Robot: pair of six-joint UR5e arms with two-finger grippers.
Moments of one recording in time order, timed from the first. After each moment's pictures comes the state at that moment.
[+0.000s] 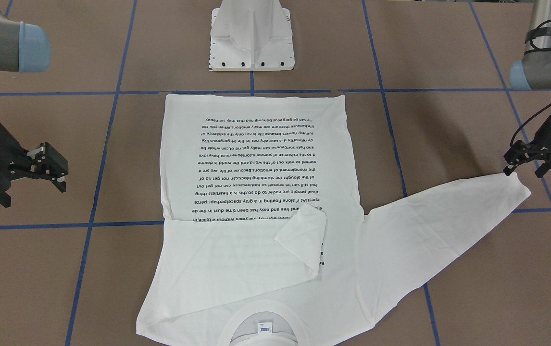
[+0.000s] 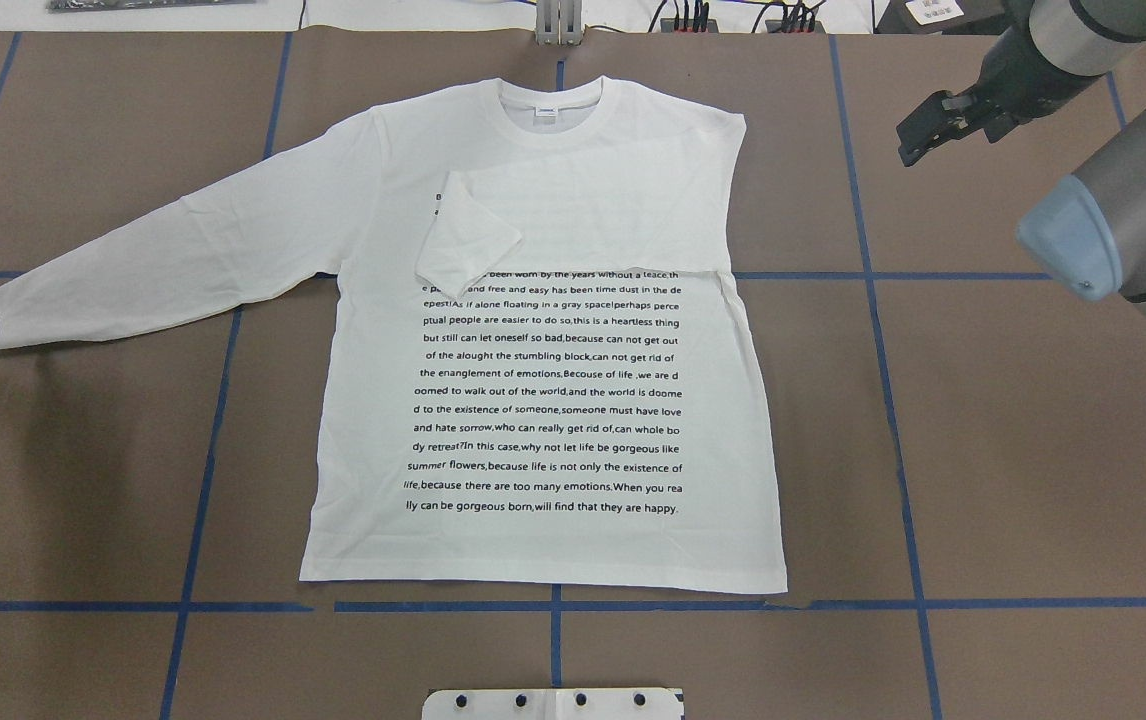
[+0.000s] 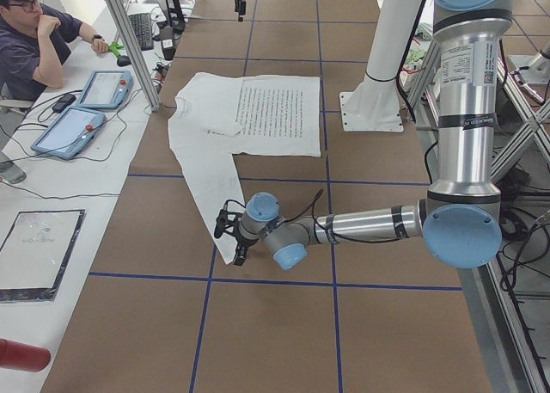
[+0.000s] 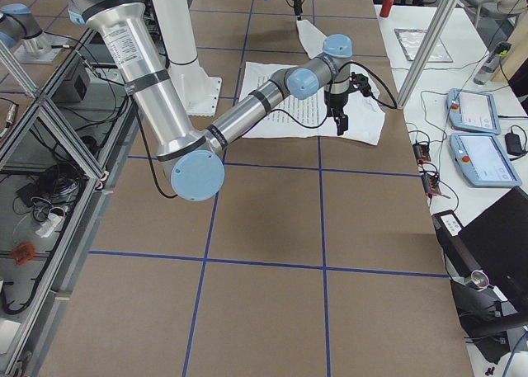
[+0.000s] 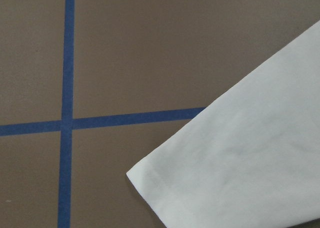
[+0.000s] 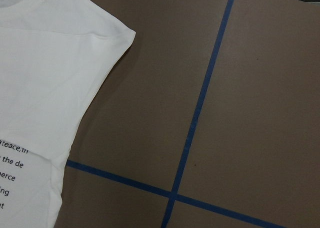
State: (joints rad) left arm -1.07 -1.52 -1.35 -2.63 -2.07 -0.75; right arm 1.09 -1.13 1.78 -1.61 2.14 0.46
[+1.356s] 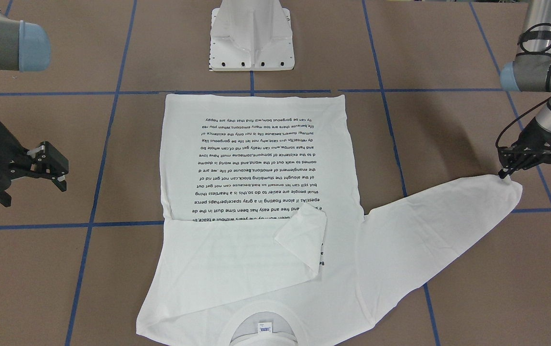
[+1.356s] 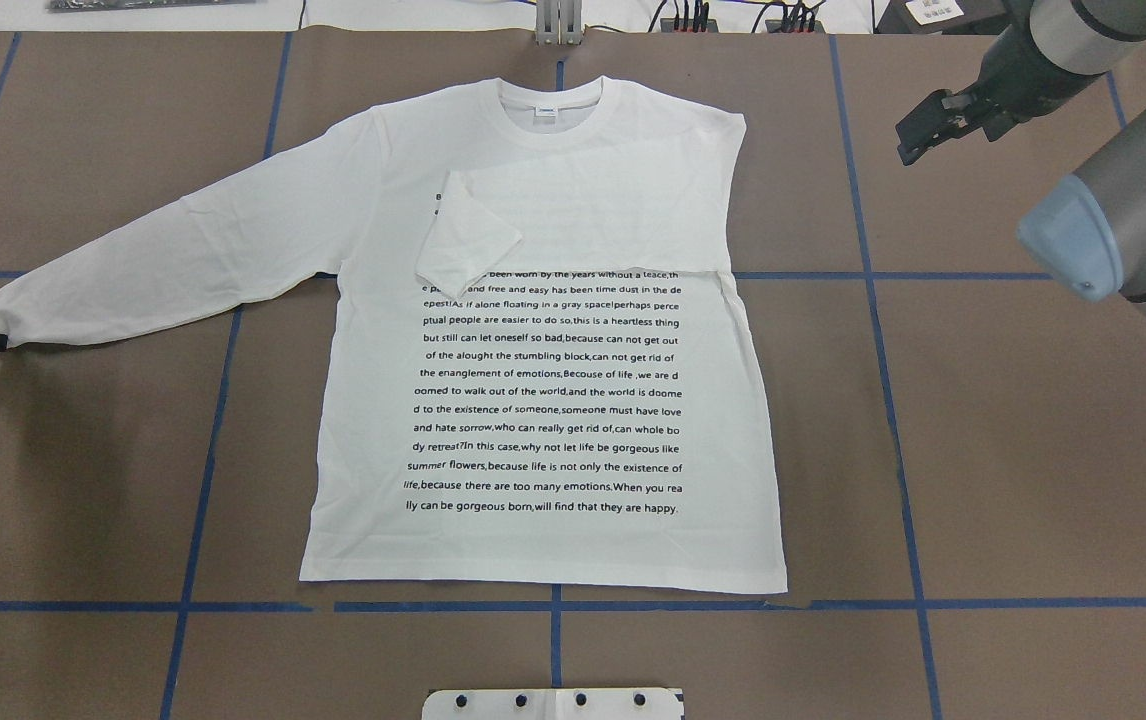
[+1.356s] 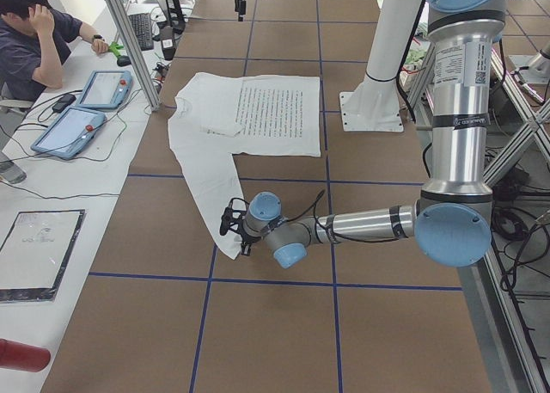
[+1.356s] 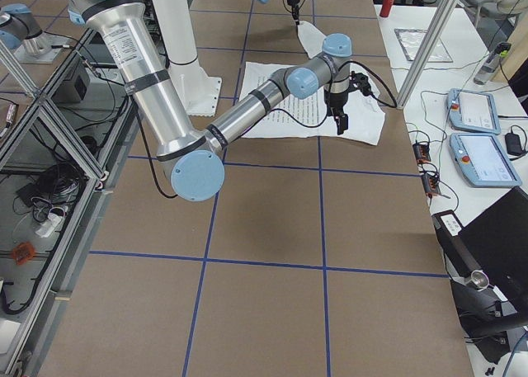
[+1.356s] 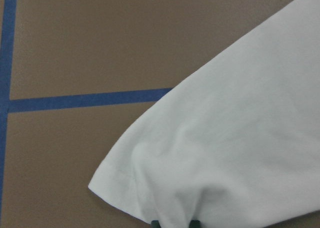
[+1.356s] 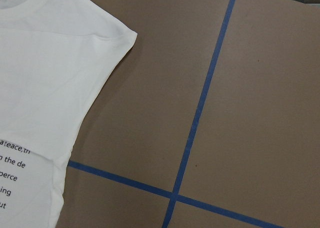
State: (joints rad) left arm -1.03 -1.53 -1.34 -2.67 -2.08 -0.79; right arm 1.09 -1.12 1.79 -1.61 2.14 0.46
